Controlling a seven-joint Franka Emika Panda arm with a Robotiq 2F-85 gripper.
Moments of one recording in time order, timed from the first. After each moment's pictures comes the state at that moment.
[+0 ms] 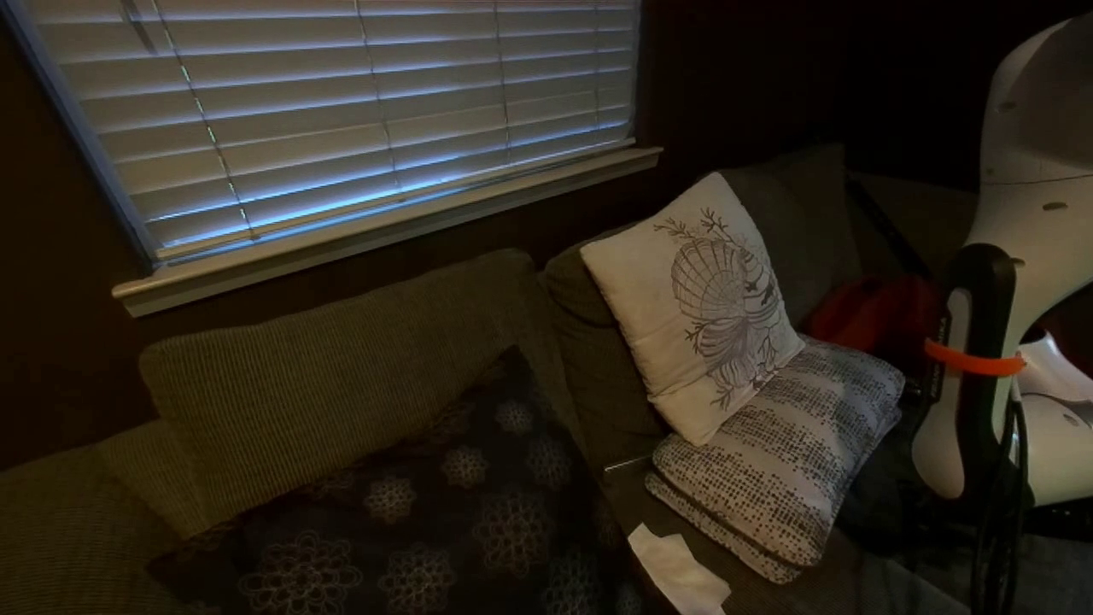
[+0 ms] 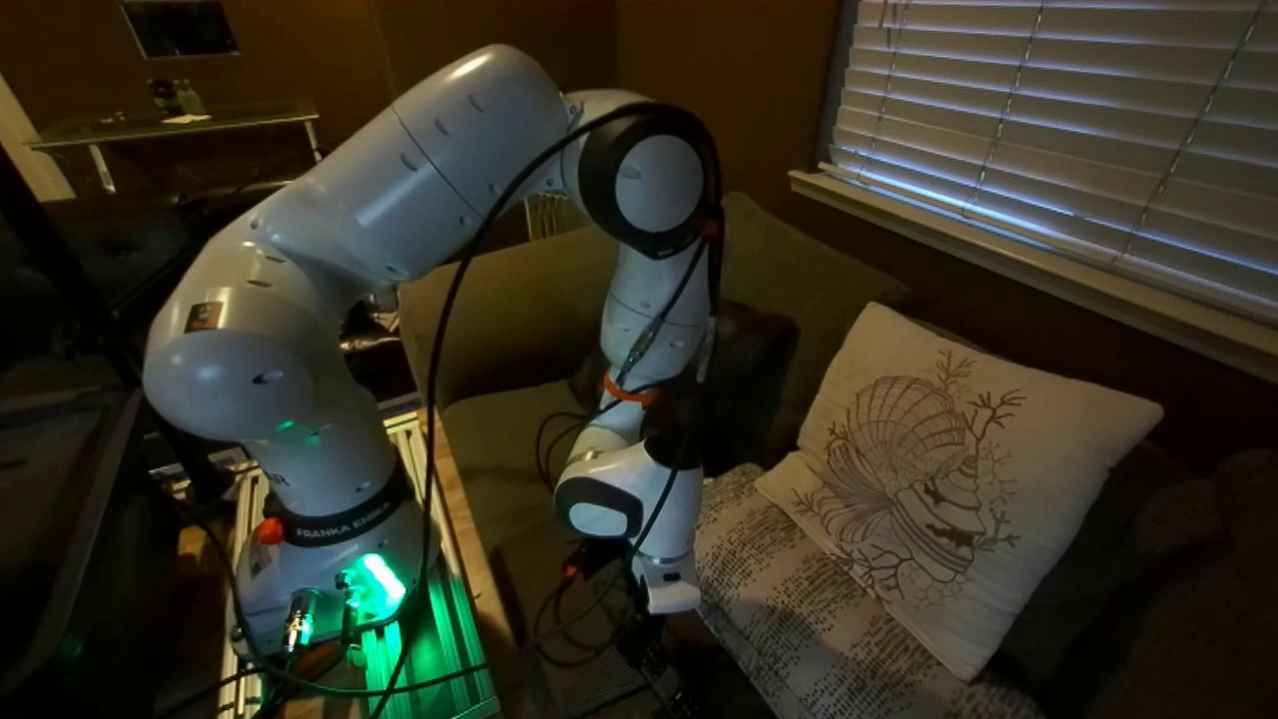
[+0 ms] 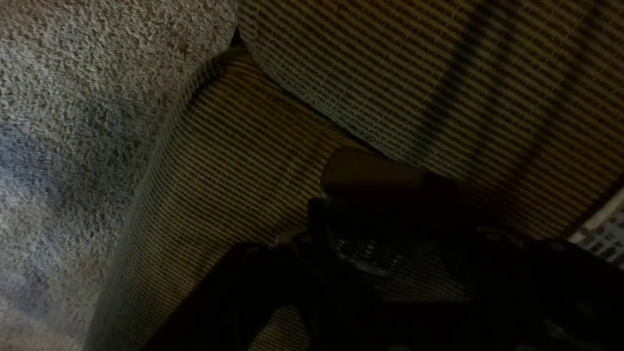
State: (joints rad) arm -0.11 1.03 -0.09 -2.44 0.45 3.35 0.44
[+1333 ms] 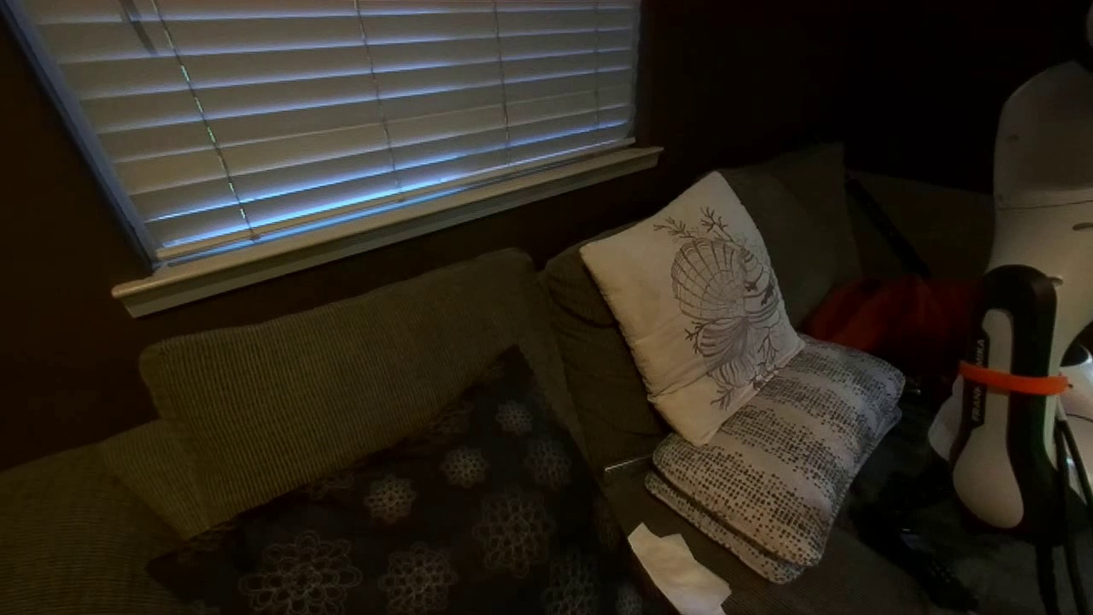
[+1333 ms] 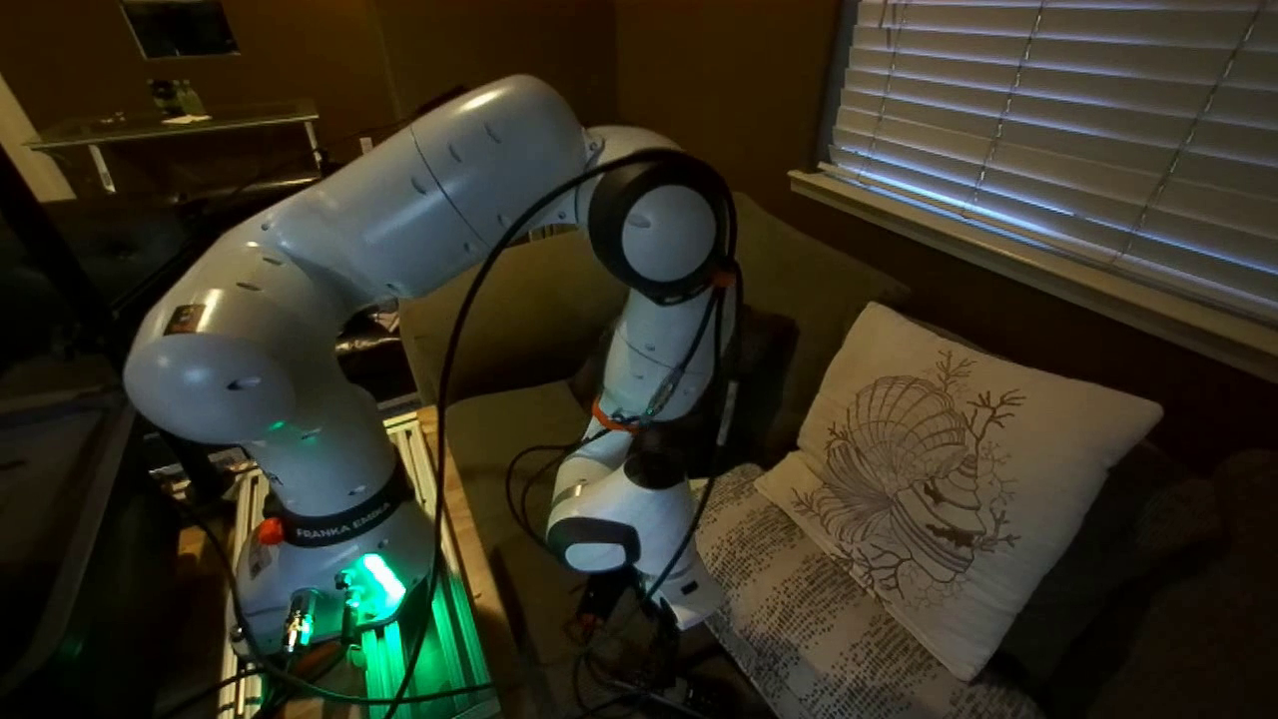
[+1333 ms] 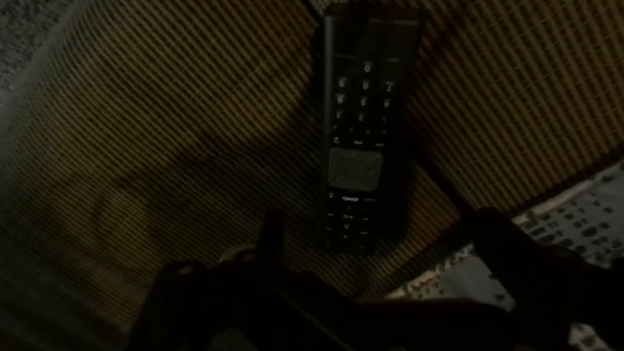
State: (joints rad) arm -0.24 1.11 -0.08 -2.41 0.19 3.61 0.26
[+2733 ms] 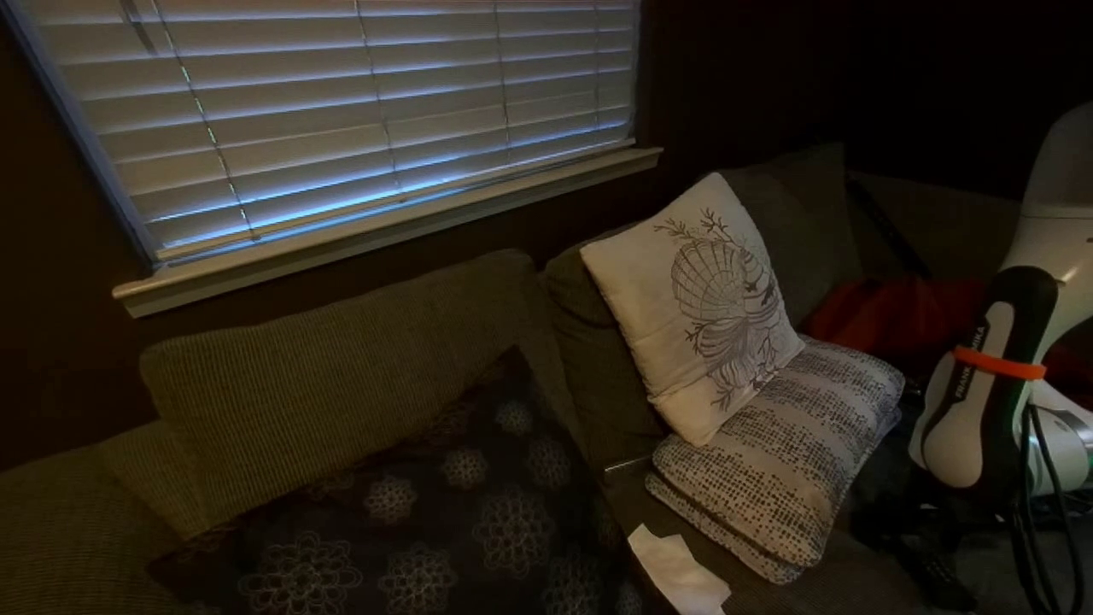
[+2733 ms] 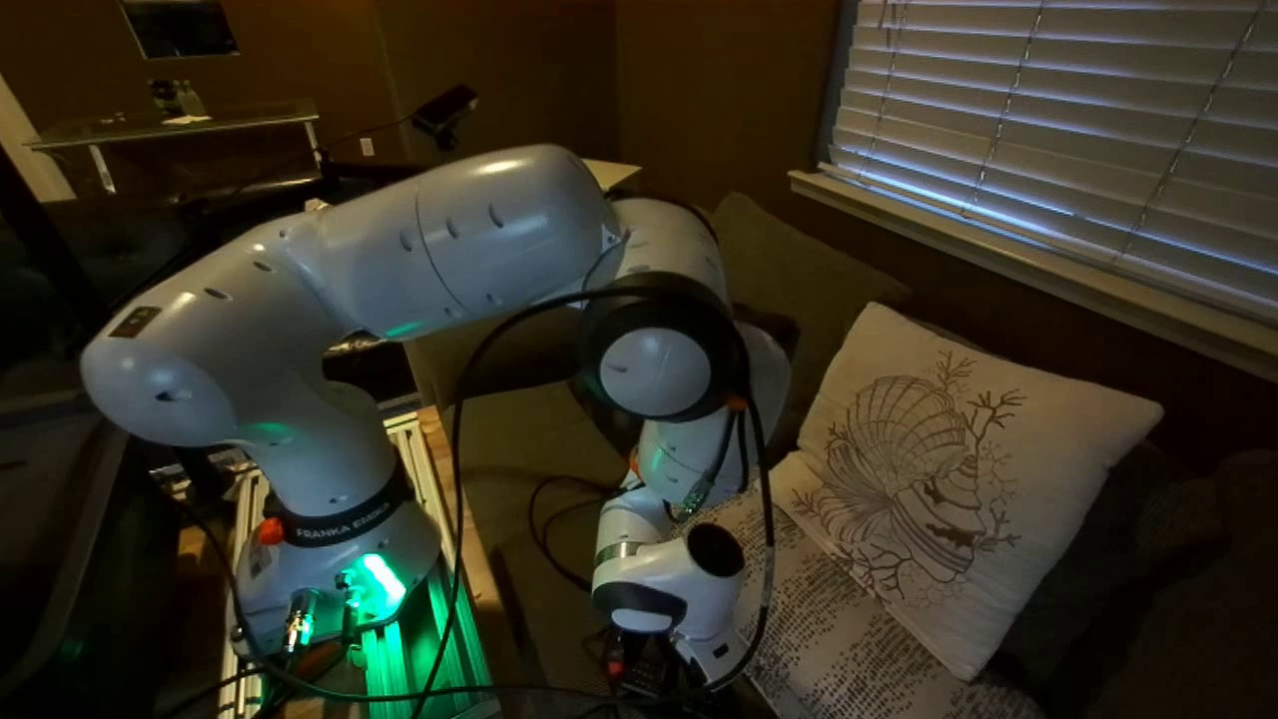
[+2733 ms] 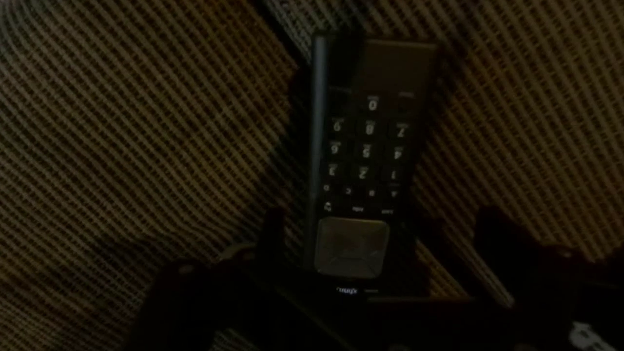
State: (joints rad) arm -0.53 1.24 0.01 -2.16 -0.03 3.28 0.19
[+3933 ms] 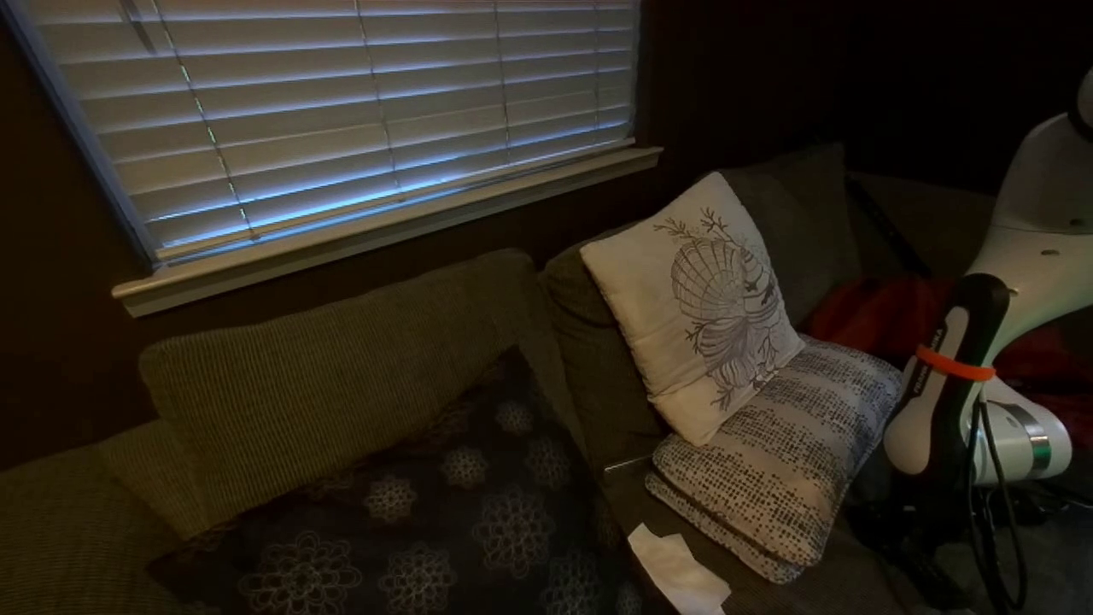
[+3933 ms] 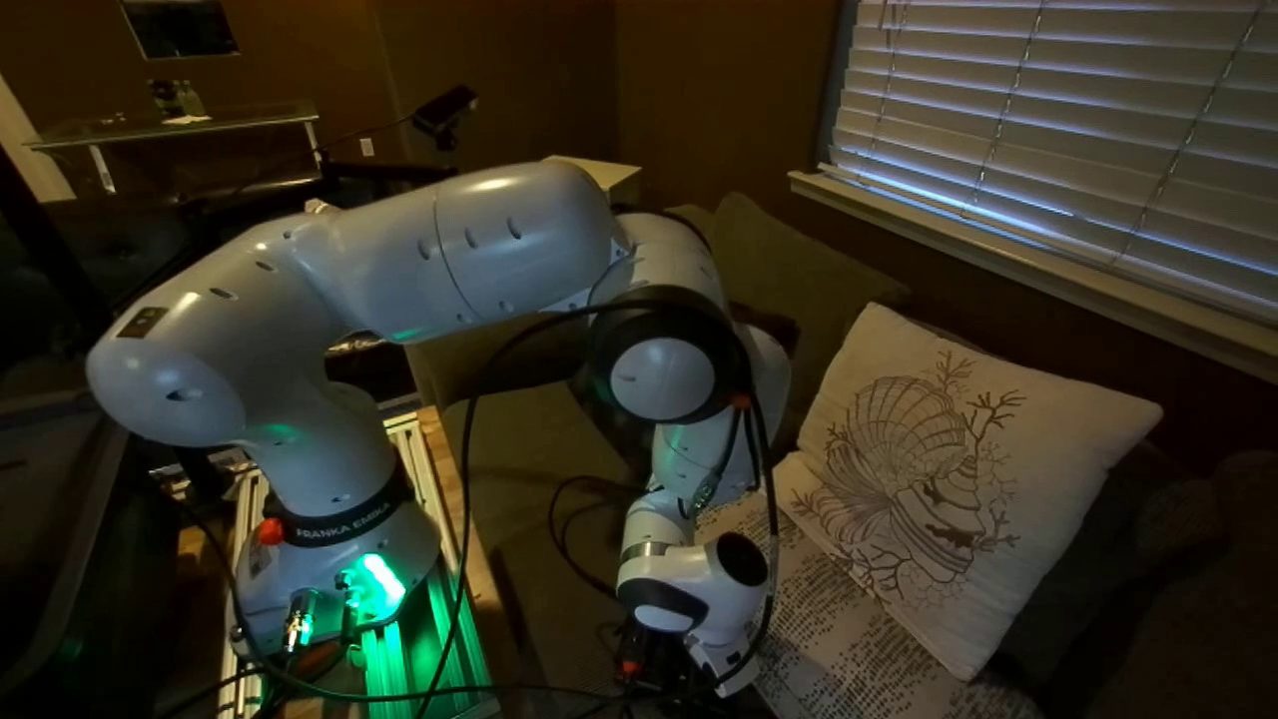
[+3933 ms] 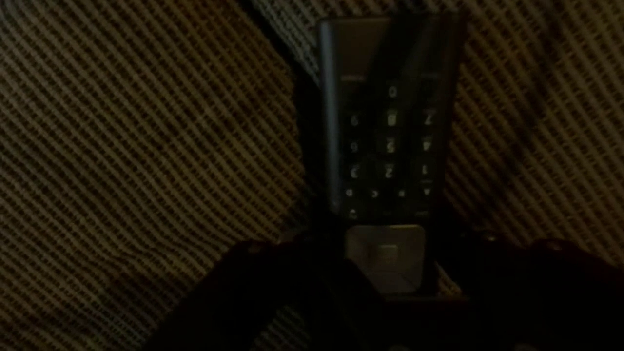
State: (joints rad) arm -0.48 1.29 0.00 -2.03 0.08 3.11 0.15
